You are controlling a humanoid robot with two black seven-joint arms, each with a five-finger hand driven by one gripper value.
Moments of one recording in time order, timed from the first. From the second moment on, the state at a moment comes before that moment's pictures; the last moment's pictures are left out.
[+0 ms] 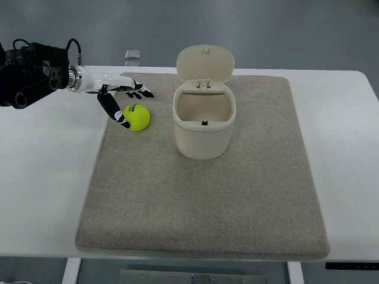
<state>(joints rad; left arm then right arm) -1.36 0.40 0.44 -0.58 0.79 -0.42 -0.48 0.04 0.00 -0.05 0.20 0.07 -0.13 0.07</state>
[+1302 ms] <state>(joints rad) -1.33 0.35 0.44 -0.56 0.87 -0.32 -0.48 0.04 0.00 -0.05 0.20 0.07 -0.13 0.07</state>
